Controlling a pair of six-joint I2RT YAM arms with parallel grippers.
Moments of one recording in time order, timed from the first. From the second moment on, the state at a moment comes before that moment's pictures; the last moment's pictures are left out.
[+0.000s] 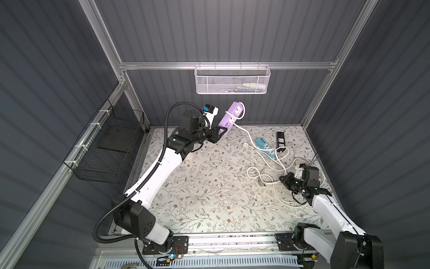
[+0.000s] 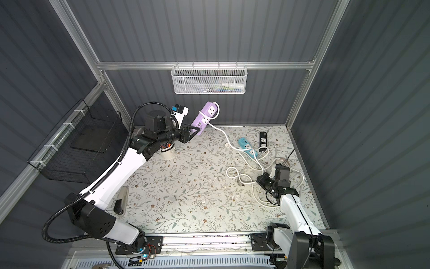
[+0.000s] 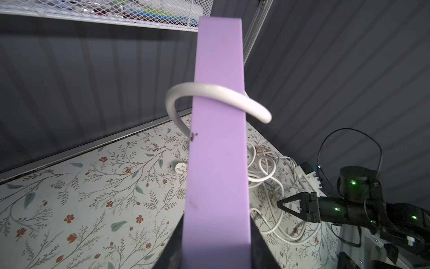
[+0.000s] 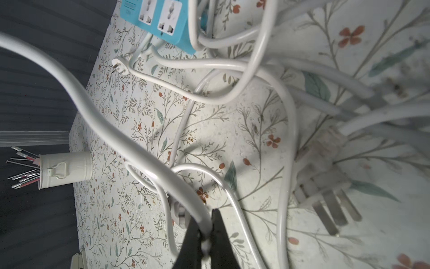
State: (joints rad) left arm -0.48 1.52 1.55 -0.37 0.47 -0.18; right arm -0.13 1.03 0.43 -0.23 -0.39 0.67
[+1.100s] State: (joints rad) left arm -0.62 1.58 1.55 -0.41 0.67 -0.07; right arm -0.08 0.87 0.34 -0.09 -0.41 0.80
